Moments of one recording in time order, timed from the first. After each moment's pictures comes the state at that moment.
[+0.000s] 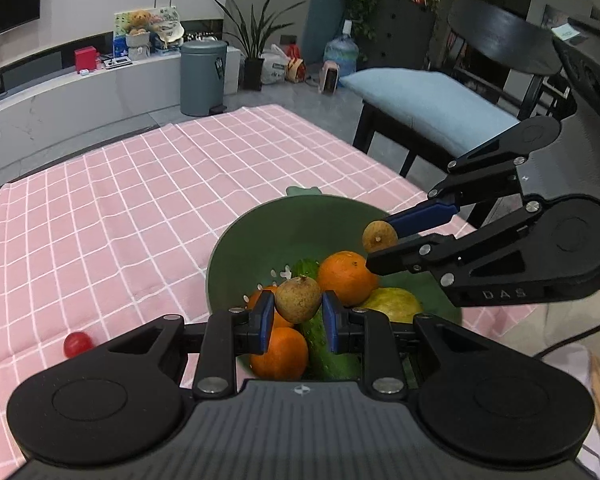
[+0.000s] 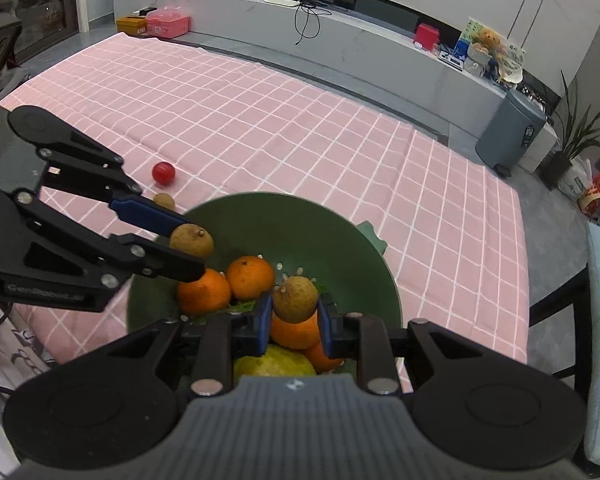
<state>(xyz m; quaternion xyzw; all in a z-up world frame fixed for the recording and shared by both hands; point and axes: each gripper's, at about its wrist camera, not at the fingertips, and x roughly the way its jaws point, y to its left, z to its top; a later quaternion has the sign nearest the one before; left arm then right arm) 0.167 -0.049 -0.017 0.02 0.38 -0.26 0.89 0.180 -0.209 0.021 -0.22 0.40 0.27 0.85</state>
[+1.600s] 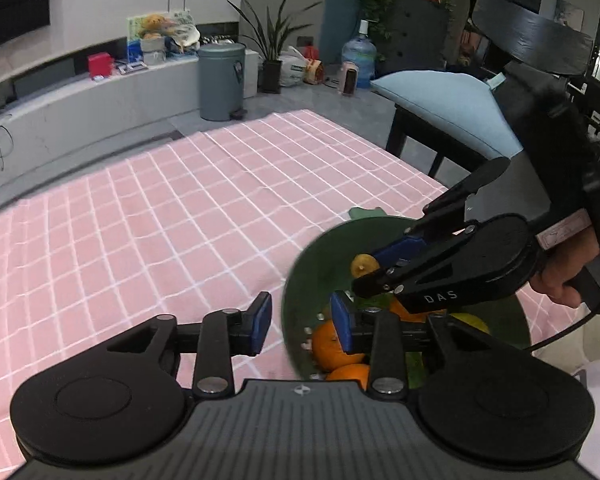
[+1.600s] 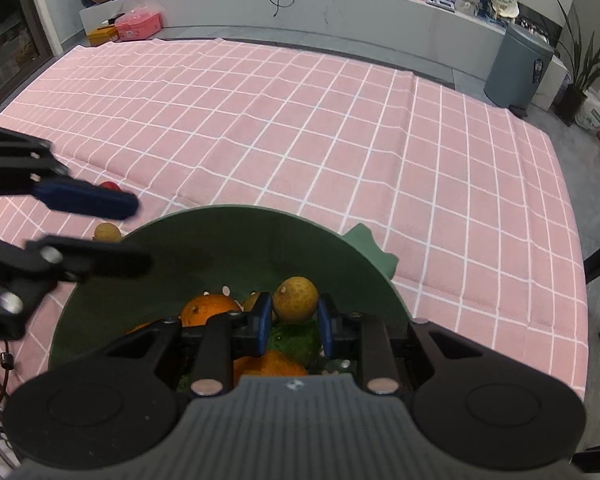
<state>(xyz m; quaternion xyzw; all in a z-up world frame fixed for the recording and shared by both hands) 0.196 -0.018 -0.013 0.04 0.38 -0.24 0.89 0.269 -0.195 -0.038 -0.14 0.47 0.26 0.83</state>
